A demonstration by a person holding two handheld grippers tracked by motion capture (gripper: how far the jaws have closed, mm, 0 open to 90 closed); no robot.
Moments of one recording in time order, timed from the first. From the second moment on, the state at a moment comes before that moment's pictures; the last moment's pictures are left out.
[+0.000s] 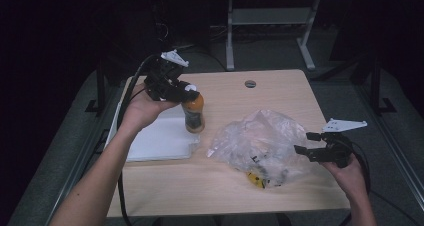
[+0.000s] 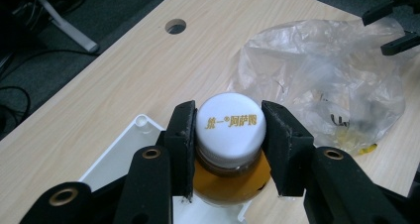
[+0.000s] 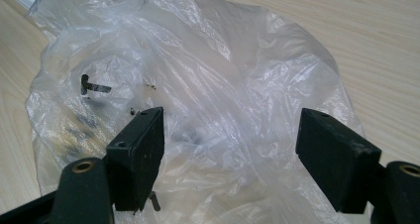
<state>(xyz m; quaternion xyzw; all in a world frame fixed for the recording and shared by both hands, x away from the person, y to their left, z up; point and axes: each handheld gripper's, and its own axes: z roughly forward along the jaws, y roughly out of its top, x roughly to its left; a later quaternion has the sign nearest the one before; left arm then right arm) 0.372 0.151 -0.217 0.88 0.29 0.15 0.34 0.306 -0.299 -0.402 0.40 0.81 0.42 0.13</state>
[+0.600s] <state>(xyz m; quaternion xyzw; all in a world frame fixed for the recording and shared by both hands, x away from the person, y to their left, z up) 0.373 0.166 -0.226 0.88 0.31 0.15 0.33 0.307 -0.298 -0.402 0.40 0.81 0.42 0.13</state>
